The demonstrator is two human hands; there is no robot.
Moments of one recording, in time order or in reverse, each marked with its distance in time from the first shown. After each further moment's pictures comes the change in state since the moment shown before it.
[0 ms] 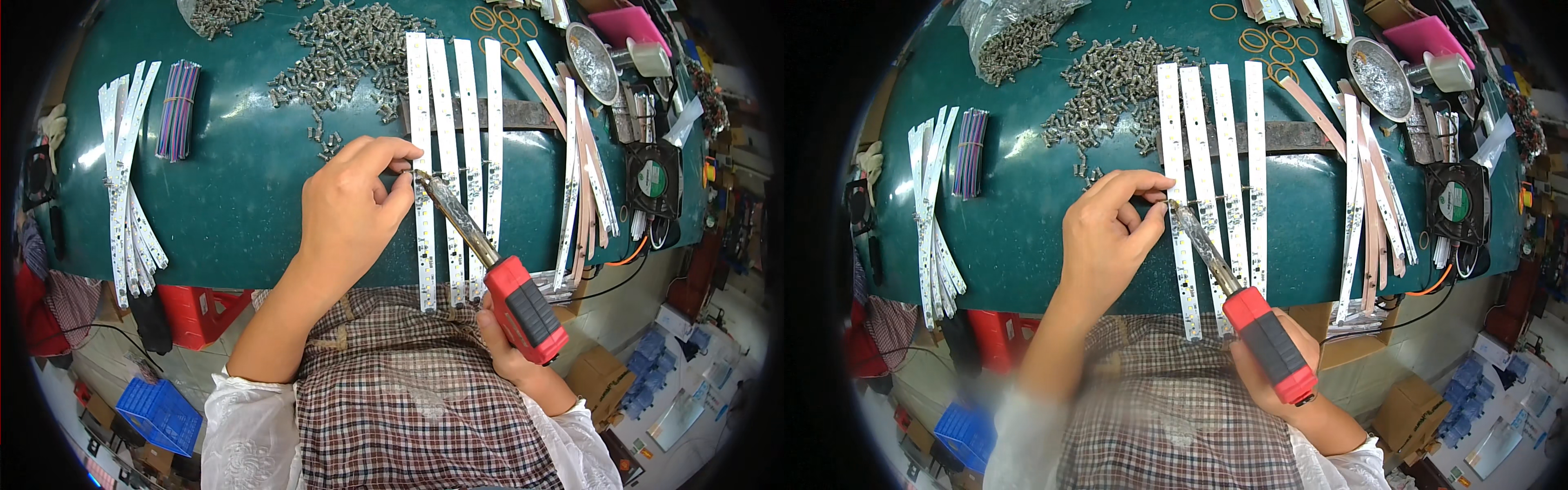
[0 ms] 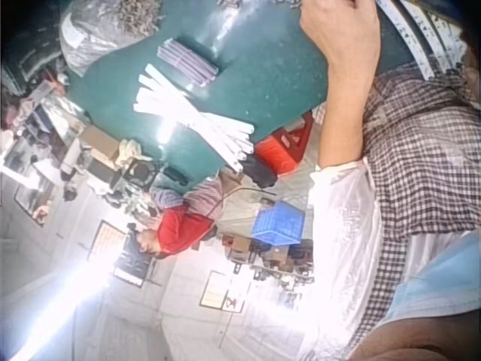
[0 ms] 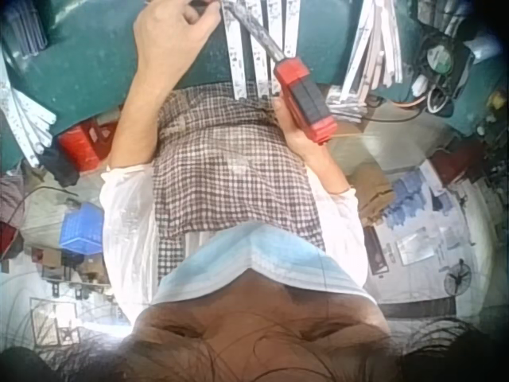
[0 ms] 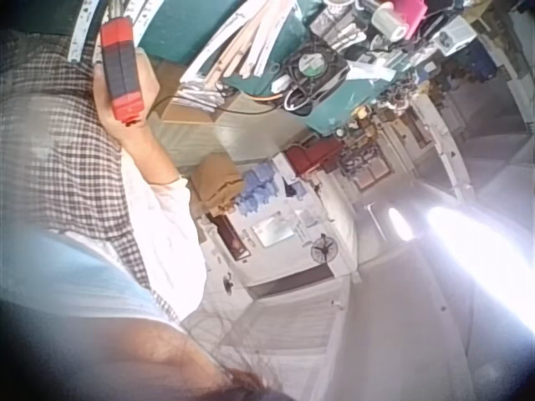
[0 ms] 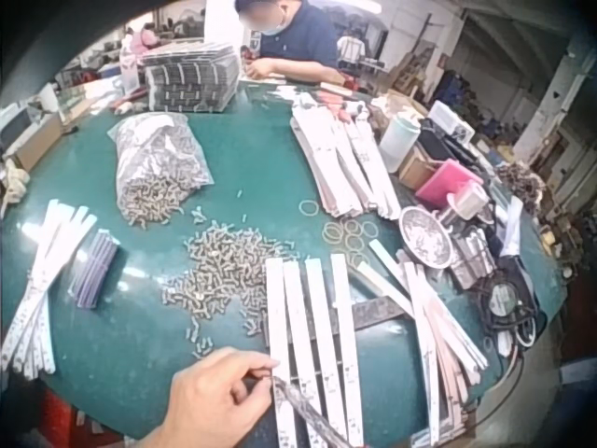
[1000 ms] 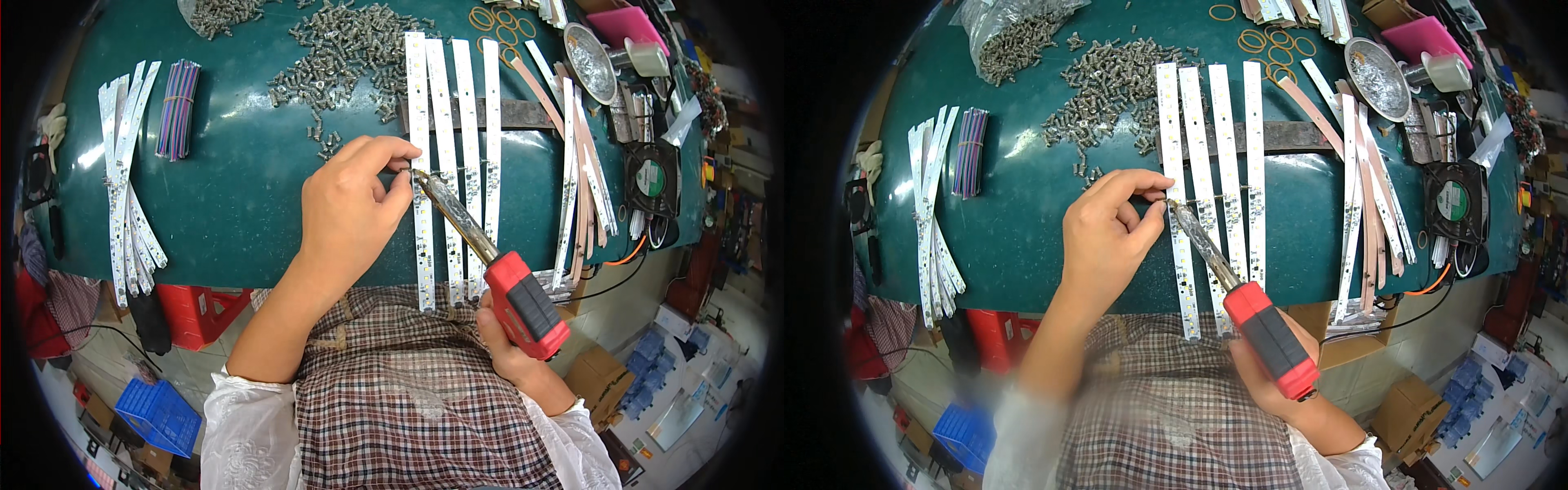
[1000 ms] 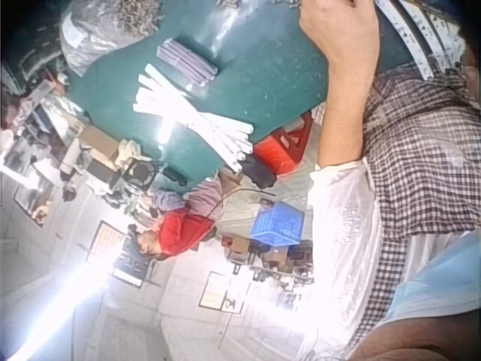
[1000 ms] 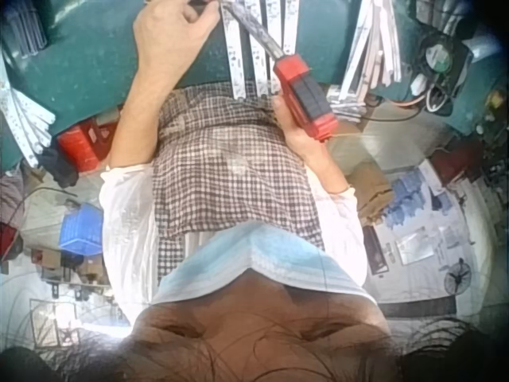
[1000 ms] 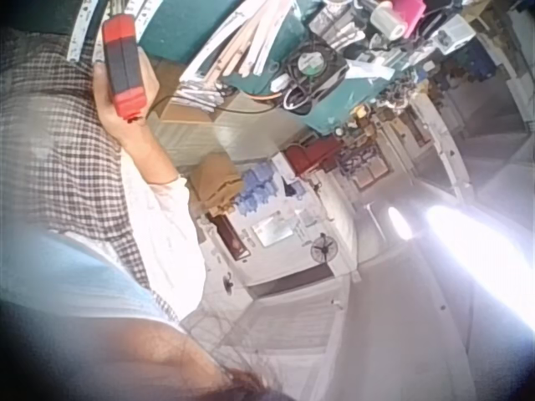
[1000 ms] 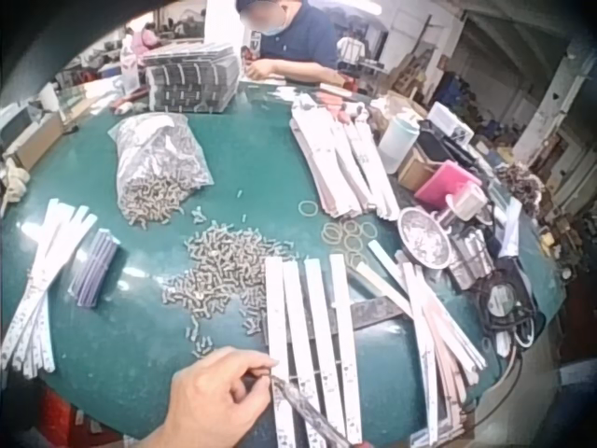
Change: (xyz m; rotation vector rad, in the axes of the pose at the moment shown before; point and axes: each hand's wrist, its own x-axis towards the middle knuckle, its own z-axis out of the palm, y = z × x) left_hand -0.001 -0.001 0.002 0.013 0.022 -0.002; right_hand -0.006 0.003 -0.001 0.077 -0.029 0.122
